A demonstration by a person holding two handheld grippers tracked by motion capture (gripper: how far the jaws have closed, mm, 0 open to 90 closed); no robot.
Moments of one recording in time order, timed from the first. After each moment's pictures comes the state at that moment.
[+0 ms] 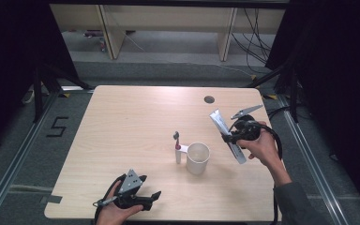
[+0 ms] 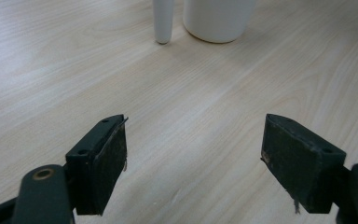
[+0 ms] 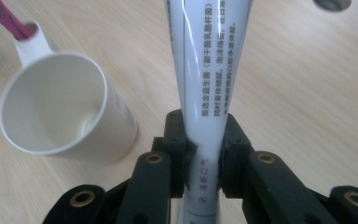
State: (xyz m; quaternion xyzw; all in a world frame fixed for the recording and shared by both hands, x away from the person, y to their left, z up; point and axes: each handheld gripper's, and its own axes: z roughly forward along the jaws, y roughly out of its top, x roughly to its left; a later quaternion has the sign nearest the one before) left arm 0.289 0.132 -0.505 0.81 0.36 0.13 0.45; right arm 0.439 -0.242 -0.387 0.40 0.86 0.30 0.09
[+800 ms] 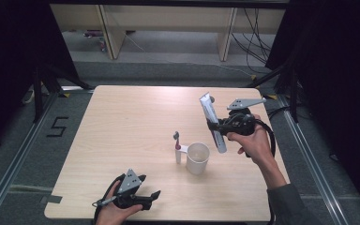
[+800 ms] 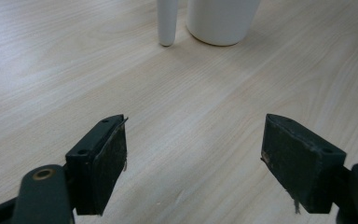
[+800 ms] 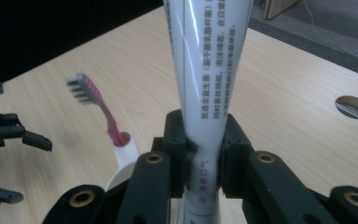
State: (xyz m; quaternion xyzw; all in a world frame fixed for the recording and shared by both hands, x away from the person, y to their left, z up) left arm 0.290 0.134 -0.503 0.80 0.36 0.14 0.46; right arm 0.427 -0.210 -0.349 0.33 0.82 0.45 0.11
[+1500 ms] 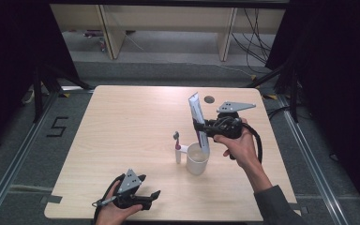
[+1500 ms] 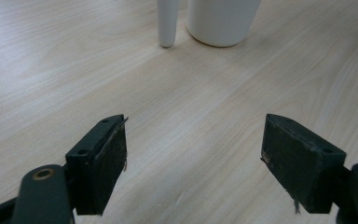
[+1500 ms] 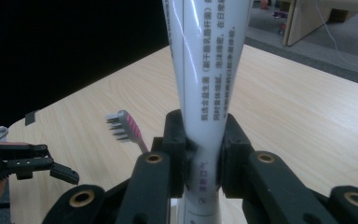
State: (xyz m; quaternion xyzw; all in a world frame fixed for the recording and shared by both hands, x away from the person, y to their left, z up) left arm 0.289 0.134 -0.503 0.80 0.36 0.14 0.46; right arm 0.423 -0.180 -0.364 0.32 0.79 0.51 0.09
